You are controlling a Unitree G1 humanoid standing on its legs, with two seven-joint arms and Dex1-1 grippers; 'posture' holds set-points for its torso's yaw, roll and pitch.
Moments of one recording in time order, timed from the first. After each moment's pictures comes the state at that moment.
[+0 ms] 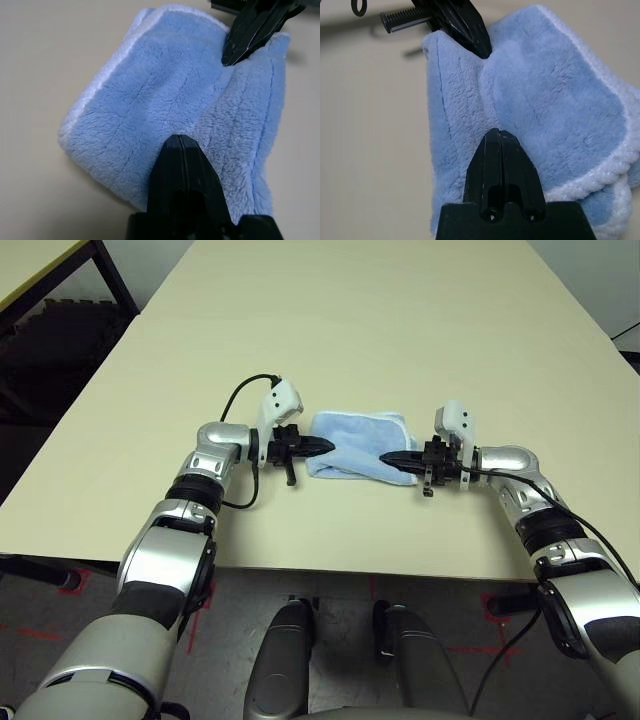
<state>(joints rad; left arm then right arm) -1.02 0.38 -0.14 1.12 -0.02 -0.19 -1.23 -0.78 -0.38 0.10 0.85 0.16 -0.20 1.20</state>
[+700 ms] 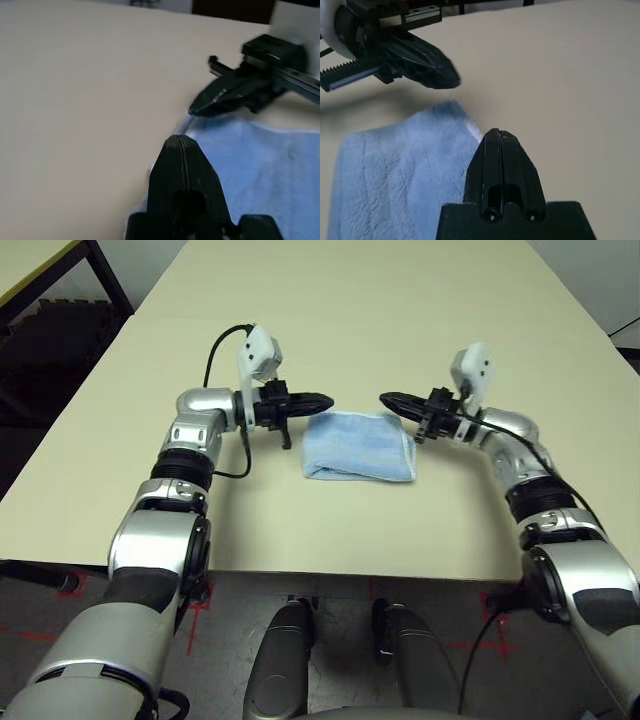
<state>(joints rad) -1.10 0.31 0.00 1.07 -0.11 -0.09 -1.10 -0.92 -0.26 -0.01 0.93 0.16 -0.18 0.94</state>
